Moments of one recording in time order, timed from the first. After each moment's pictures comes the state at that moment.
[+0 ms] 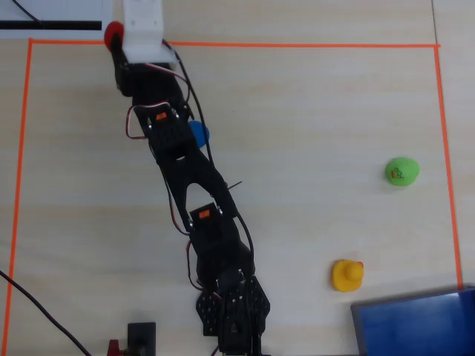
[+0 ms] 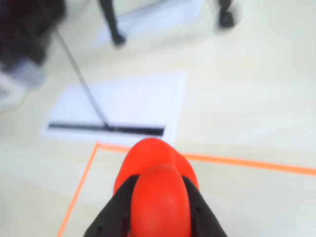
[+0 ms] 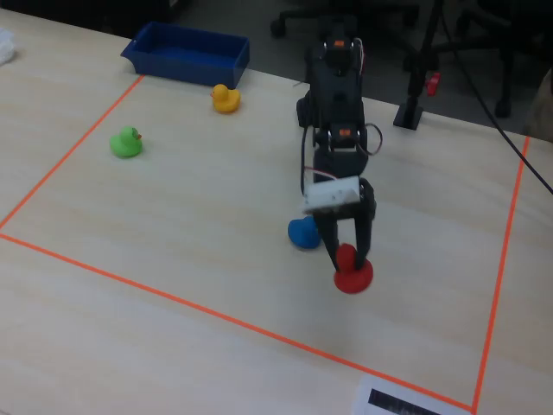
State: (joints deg) arm -16.1 74.1 81.7 5.9 -63.7
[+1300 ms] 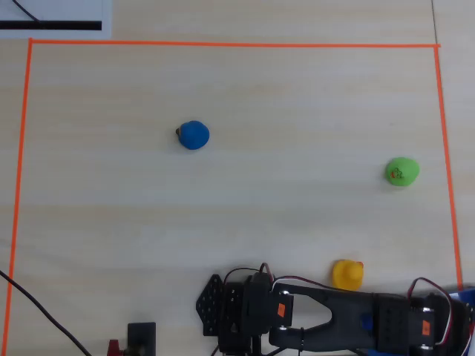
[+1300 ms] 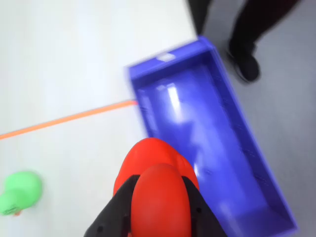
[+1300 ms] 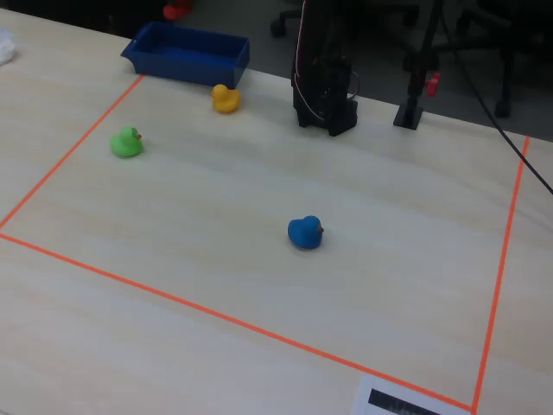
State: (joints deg) arm 101.4 104.4 88.5 58.3 -77.2
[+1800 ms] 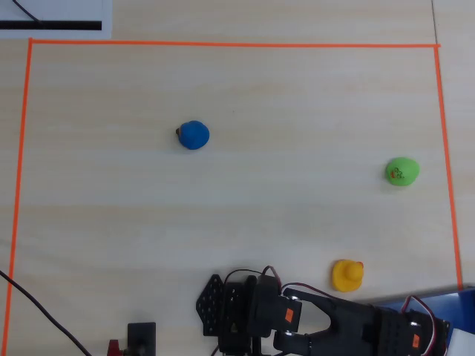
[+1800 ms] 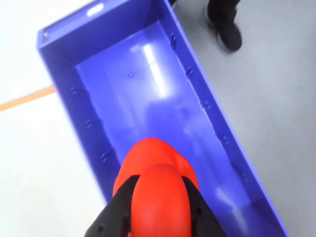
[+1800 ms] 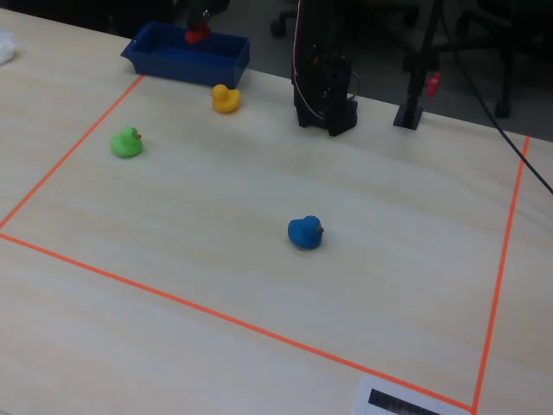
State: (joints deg) arm 107.1 100.5 106.2 42.8 -80.9
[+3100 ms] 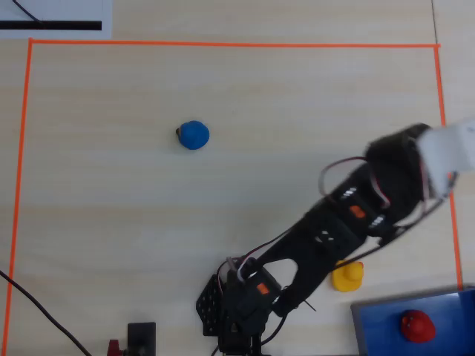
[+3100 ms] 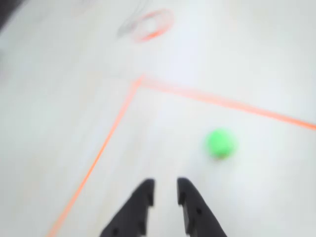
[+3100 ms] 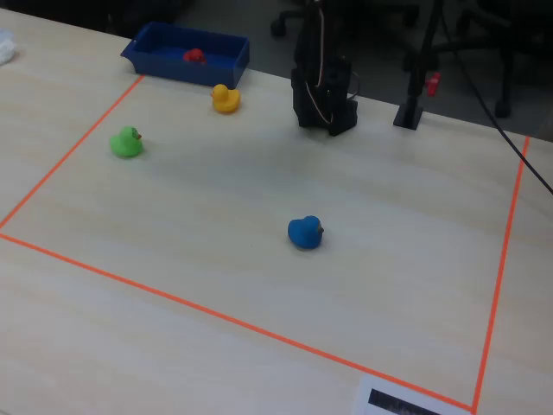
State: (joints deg) arm 47.8 110.3 67.1 68.7 -65.8
